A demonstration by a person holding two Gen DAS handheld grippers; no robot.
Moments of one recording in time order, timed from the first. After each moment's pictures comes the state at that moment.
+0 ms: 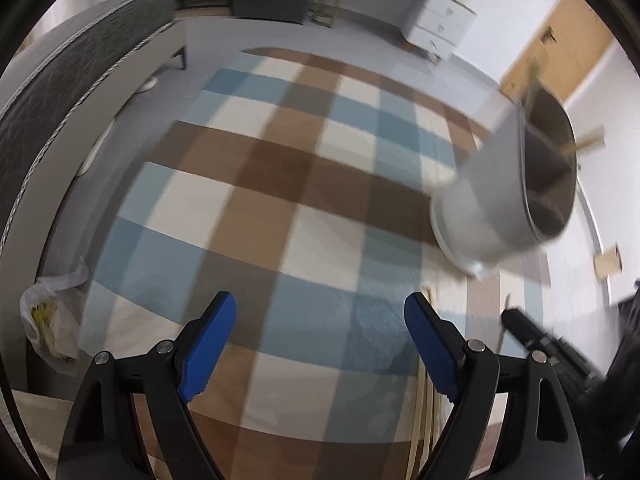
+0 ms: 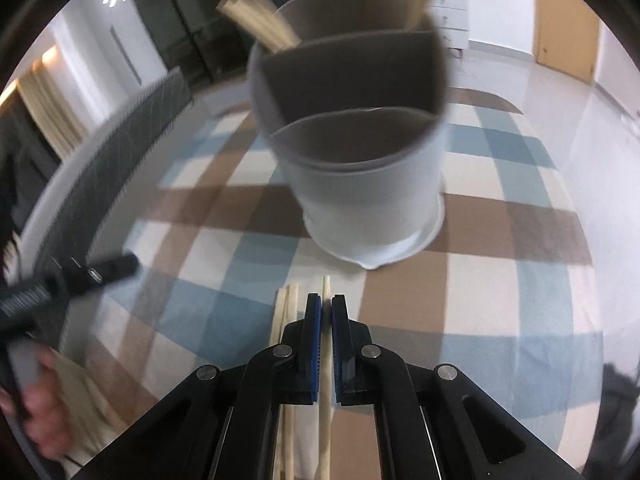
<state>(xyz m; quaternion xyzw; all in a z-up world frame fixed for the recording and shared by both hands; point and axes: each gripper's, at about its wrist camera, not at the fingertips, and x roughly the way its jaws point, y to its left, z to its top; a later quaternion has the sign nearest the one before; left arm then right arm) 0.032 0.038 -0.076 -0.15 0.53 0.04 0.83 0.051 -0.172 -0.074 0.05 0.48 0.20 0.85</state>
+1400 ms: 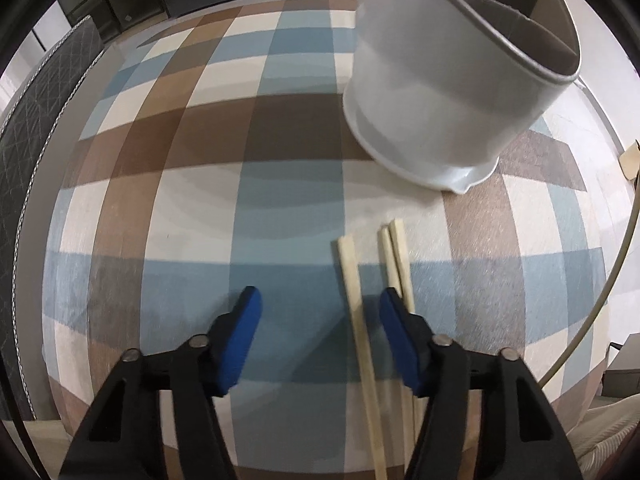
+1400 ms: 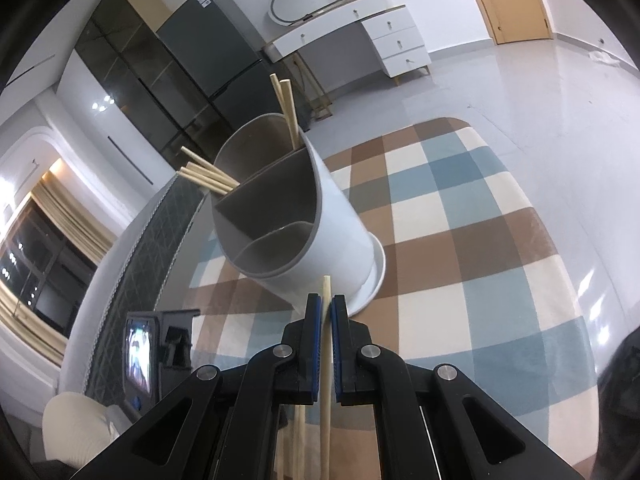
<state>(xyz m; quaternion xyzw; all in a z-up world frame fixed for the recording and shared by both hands) 0.063 -0.058 -0.129 -0.02 0.59 0.01 0.81 0.059 -0.244 -0.044 0.19 0.41 0.19 0.87</state>
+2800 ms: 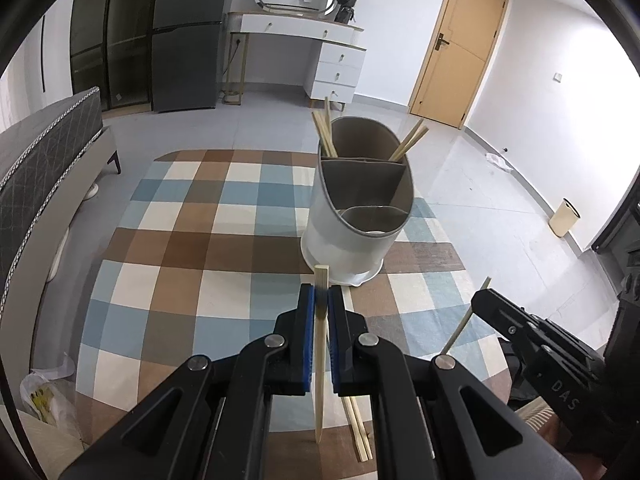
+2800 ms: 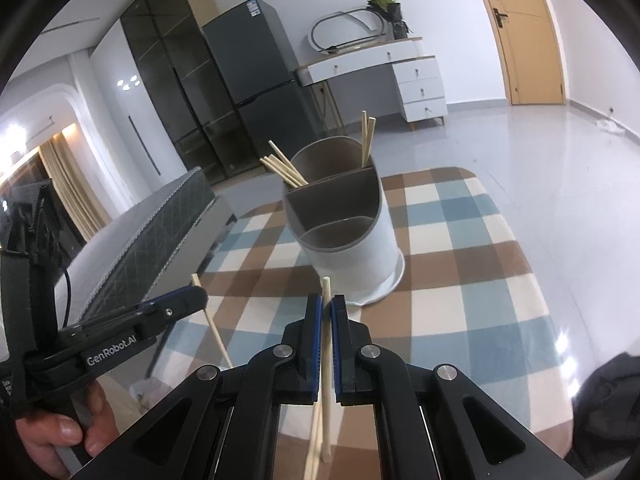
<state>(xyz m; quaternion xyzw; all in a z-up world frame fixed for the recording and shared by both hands) -0.008 -0.030 -0.004 -0.08 0.39 -0.08 0.91 -0.022 -0.215 -0.005 0.12 0.34 0.19 0.91</state>
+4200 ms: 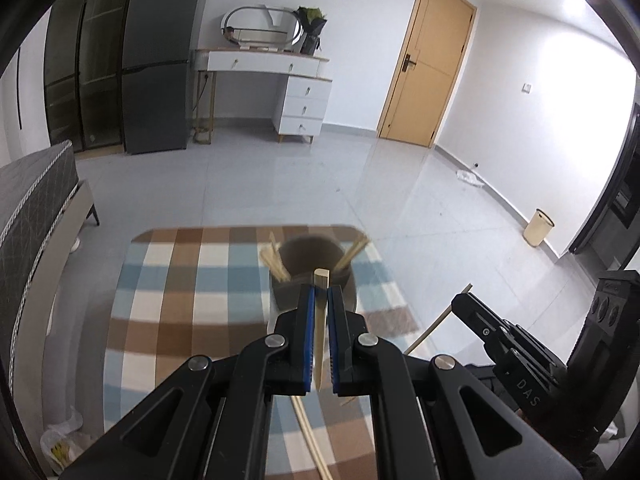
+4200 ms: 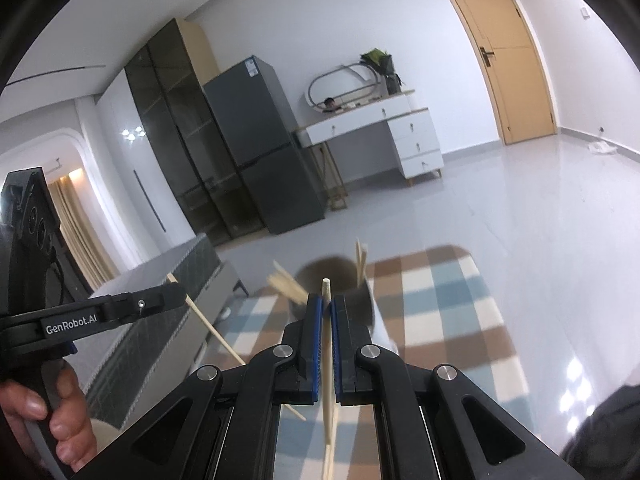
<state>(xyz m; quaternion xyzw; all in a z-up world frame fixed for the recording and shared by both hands) 0.039 -0.040 0.104 -0.07 0.35 -0.13 0.93 0.015 -0.244 0.084 0.15 0.24 0.19 0.94</state>
